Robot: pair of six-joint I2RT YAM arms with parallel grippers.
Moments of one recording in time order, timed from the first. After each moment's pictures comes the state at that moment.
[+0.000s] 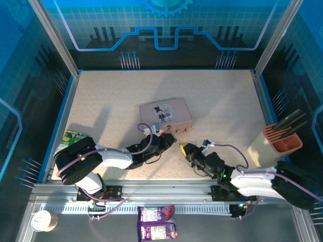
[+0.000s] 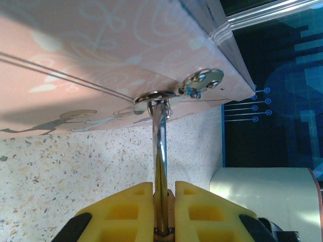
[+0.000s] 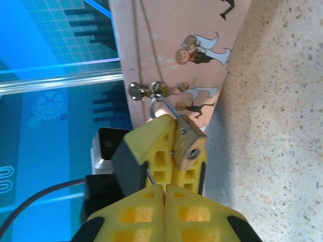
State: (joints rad) left arm -0.95 1.56 0.51 0.66 -0.19 -1.35; right arm 1.03 0.98 0.01 0.80 0.35 1.69
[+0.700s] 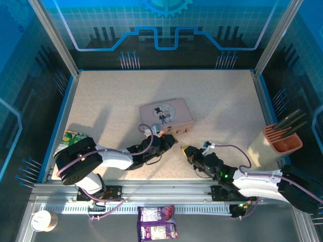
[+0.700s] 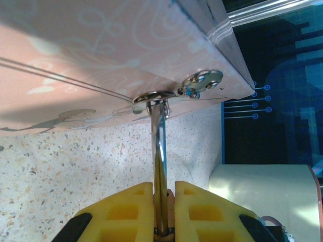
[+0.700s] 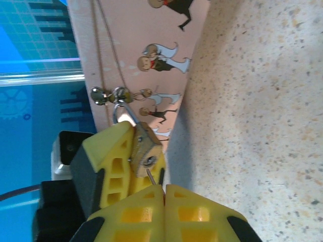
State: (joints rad) left arm -0.97 1.56 0.51 0.66 -0.20 -1.37; right arm 1.03 0.94 0.01 0.64 0.34 1.66
